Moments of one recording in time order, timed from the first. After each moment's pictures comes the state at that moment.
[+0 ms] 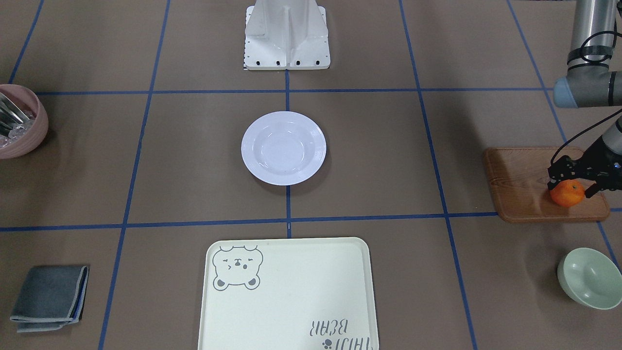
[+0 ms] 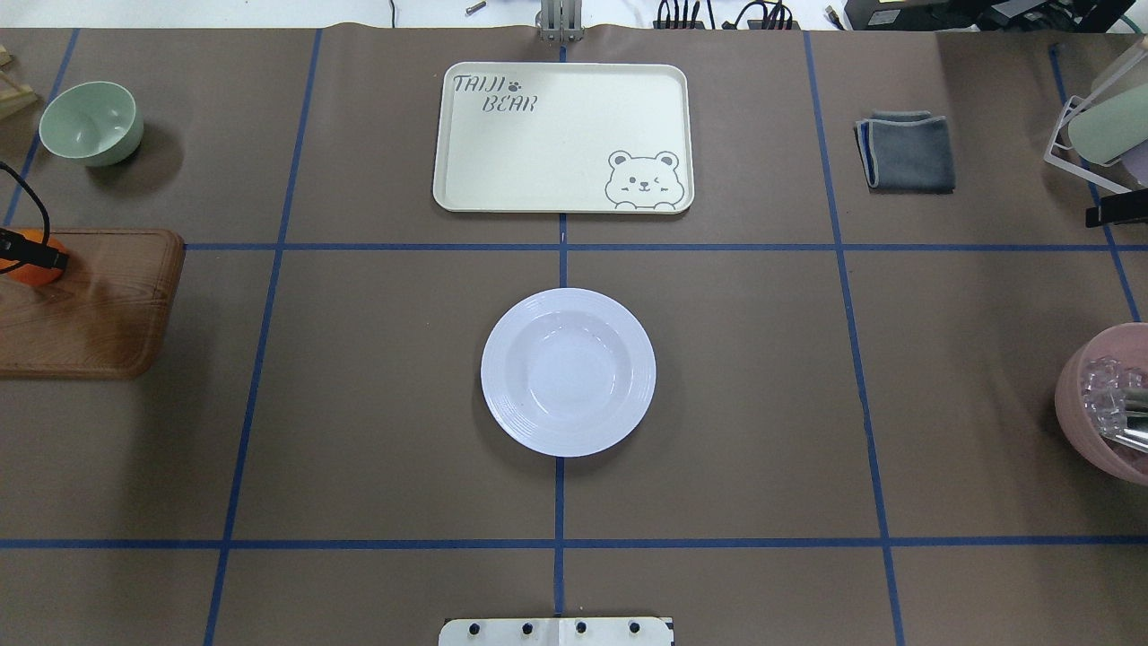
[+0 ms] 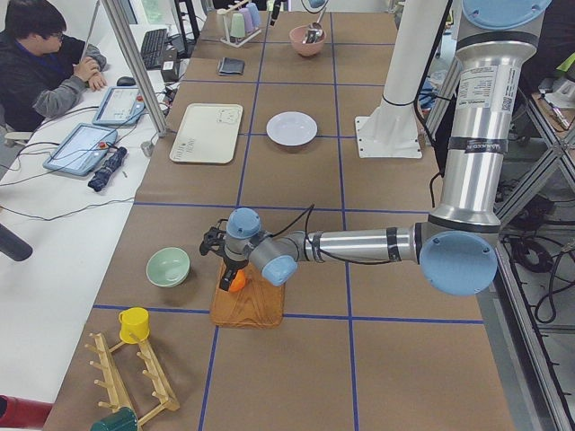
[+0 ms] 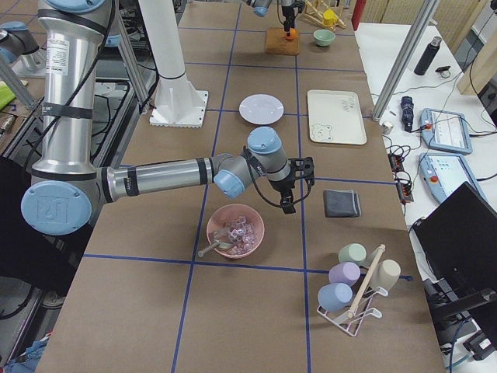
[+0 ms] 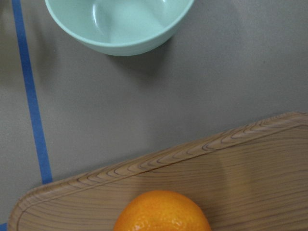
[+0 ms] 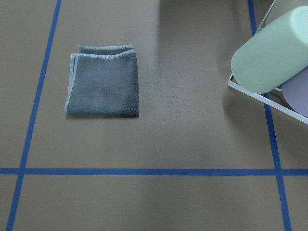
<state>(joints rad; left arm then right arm) -1.15 -1.67 -1.28 -2.41 -2.15 -0.40 1.24 -1.69 1.83 -0.99 2.11 0.70</state>
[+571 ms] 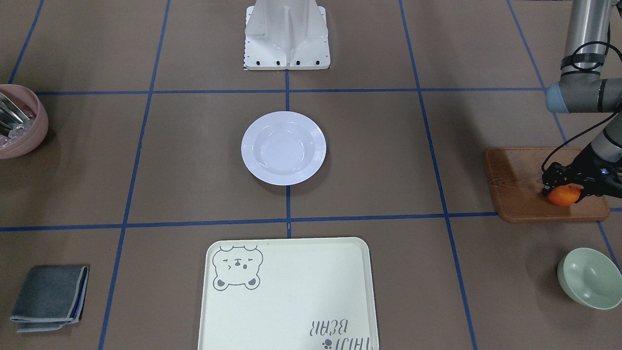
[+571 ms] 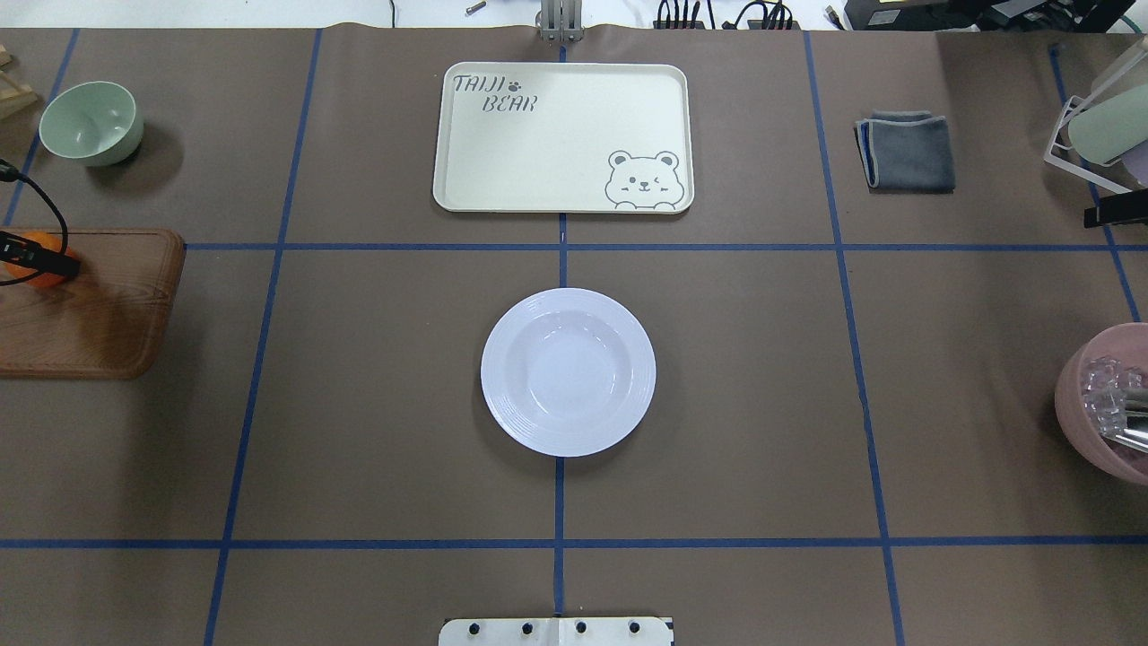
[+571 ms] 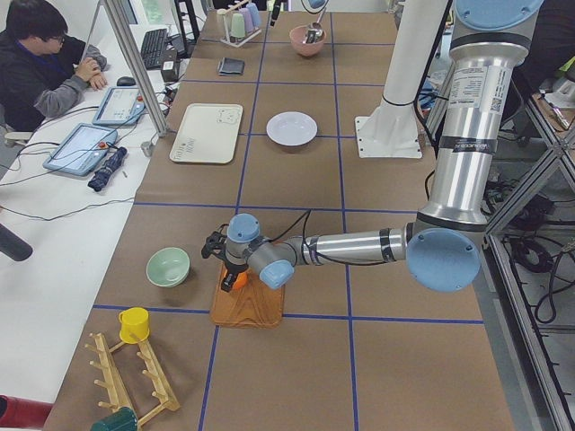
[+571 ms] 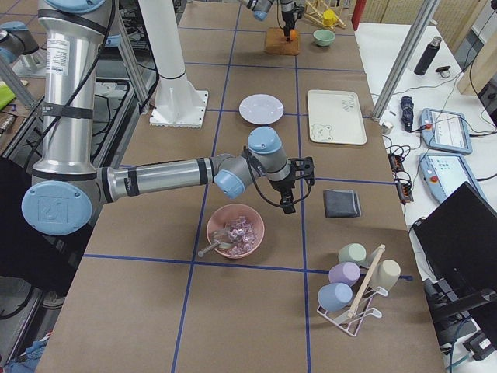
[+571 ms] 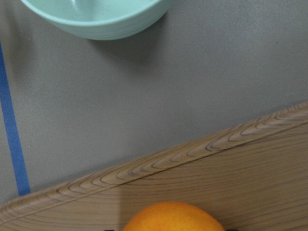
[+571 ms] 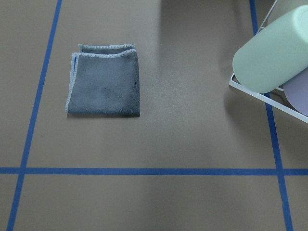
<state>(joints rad) -1.12 -1.68 -1.25 -2.44 -2.12 -0.40 1.24 -1.69 1.82 -0.99 2.11 0.70</state>
